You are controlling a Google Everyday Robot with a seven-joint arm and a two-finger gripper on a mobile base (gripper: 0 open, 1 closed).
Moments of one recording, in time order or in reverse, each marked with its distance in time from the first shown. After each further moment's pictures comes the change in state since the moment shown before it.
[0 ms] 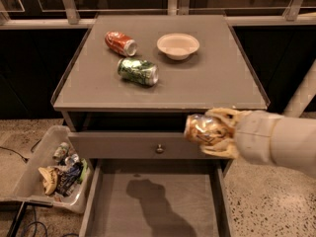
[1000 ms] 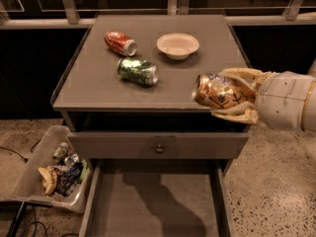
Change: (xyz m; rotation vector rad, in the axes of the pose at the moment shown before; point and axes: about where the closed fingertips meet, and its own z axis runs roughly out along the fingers) arm -0.027 -0.078 -0.045 0.135 -0.163 -0.037
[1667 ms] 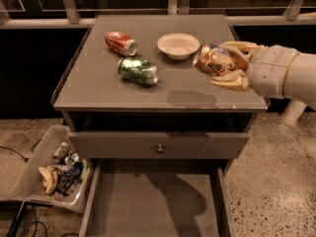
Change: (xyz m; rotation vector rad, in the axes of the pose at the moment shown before) arm 0.029 -0.069 0.047 0.108 -0.051 0.062
